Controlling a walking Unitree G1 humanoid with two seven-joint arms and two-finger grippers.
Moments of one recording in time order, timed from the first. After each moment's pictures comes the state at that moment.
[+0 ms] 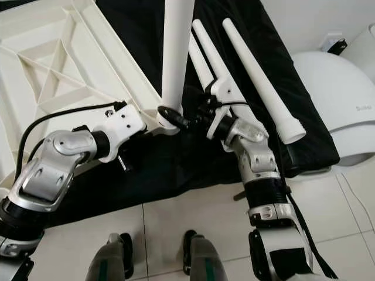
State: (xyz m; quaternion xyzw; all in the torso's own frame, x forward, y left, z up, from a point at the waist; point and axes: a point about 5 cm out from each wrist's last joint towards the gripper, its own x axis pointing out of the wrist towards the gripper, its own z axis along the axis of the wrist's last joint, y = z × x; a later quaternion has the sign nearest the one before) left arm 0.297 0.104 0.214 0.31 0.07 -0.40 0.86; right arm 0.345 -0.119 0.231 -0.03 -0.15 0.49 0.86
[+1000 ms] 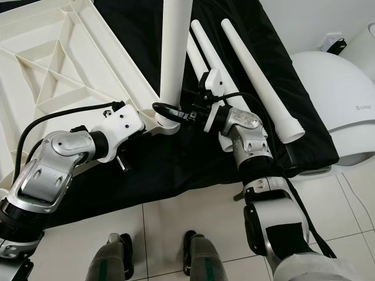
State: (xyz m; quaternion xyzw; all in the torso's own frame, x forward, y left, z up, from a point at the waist) left arm 0.296 0.106 0.214 0.31 0.07 -0.39 0.86; right arm 0.363 -0.108 0.233 -0.06 -0.15 0.58 0.80
